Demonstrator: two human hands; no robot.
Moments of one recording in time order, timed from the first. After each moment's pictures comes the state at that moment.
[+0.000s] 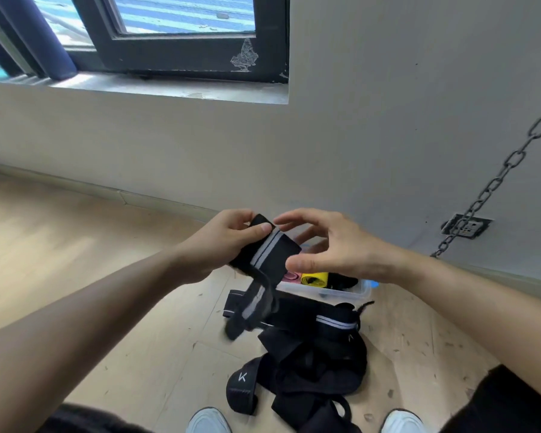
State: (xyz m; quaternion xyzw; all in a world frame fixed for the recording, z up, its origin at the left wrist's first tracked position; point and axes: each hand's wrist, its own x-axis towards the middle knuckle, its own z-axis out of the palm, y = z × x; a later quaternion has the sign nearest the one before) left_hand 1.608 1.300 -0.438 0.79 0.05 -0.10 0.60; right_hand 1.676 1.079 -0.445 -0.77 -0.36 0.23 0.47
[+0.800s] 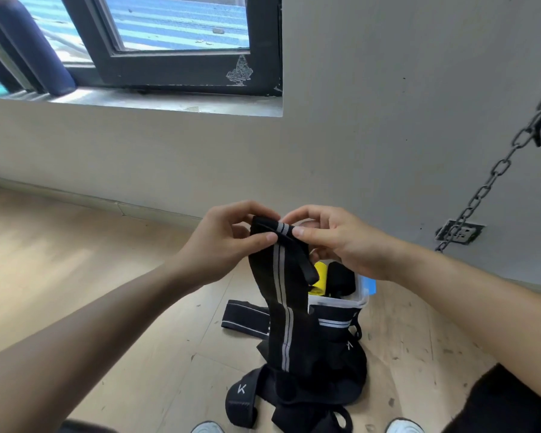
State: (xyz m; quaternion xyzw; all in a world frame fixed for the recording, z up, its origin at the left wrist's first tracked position) left_hand 1.599 1.292 -0.421 0.82 -0.04 0.04 0.57; right_hand 1.682 1.079 -0.428 -0.69 -0.25 0.33 0.59
